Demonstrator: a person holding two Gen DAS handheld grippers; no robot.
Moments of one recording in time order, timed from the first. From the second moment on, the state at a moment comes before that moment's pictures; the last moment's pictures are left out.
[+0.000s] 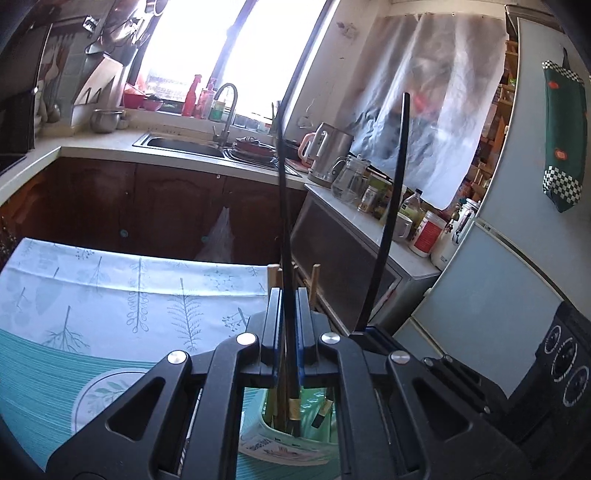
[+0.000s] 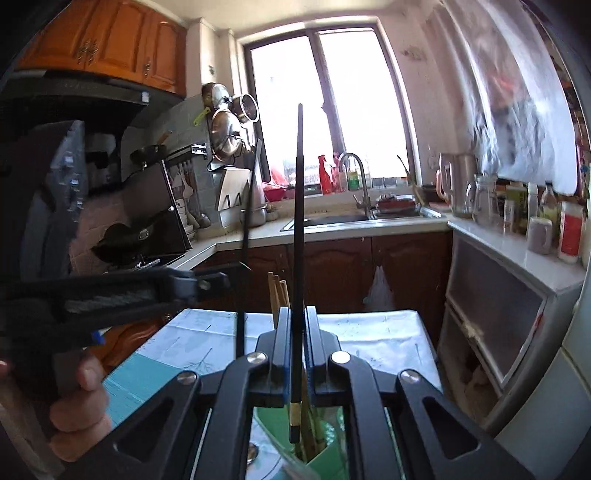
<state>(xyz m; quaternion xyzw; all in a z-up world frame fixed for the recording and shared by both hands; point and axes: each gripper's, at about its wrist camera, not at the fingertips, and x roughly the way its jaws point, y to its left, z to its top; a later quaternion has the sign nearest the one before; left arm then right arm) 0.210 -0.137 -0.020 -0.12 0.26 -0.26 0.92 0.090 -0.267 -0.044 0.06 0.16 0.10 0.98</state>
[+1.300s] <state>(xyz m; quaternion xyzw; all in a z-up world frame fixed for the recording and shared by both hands) 0.108 -0.007 -0.110 -0.09 0.39 -0.15 0.90 0.043 -0.231 -0.096 0.06 0.24 0.13 0.96</state>
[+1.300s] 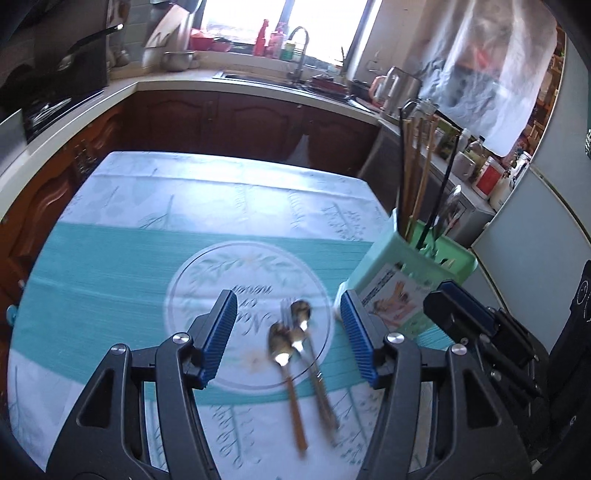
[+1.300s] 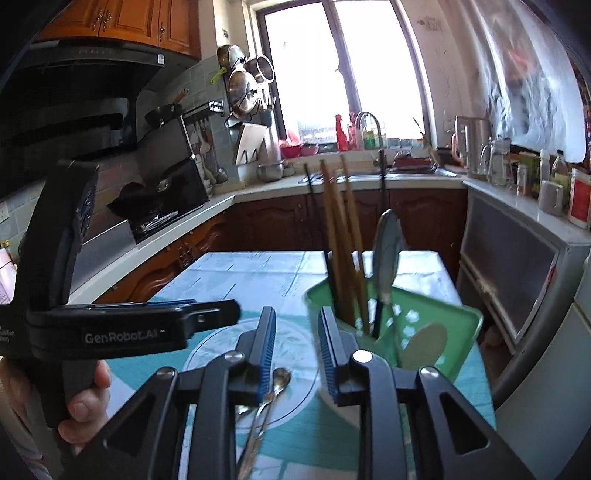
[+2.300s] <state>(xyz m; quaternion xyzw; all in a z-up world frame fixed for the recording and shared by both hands) 0.090 0.022 -0.166 -0.05 0.50 -0.10 0.86 0.018 -0.168 -0.123 0.01 0.37 0.09 0.92</state>
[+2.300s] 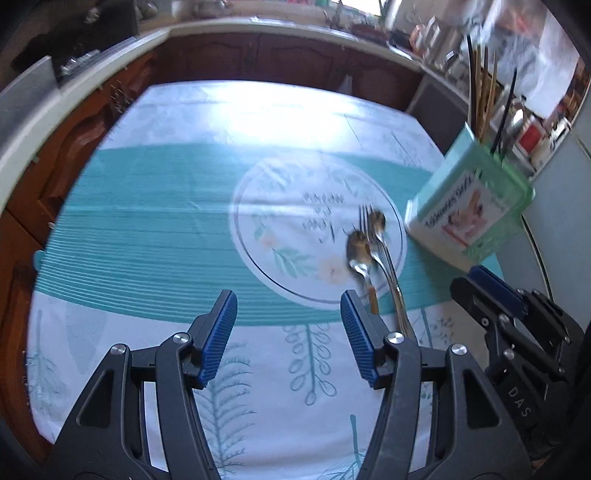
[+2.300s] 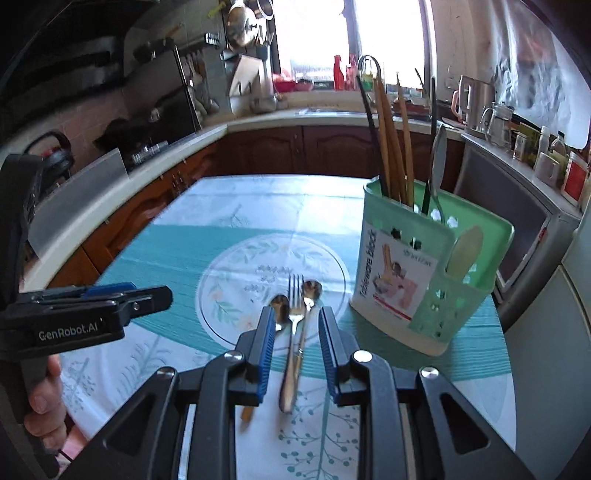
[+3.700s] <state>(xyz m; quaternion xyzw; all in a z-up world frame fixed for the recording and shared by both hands) 0.168 -0.055 -0.226 -0.04 0.63 -0.13 0.76 0.049 -0.212 -0.188 0.10 0.46 0.10 0.88</state>
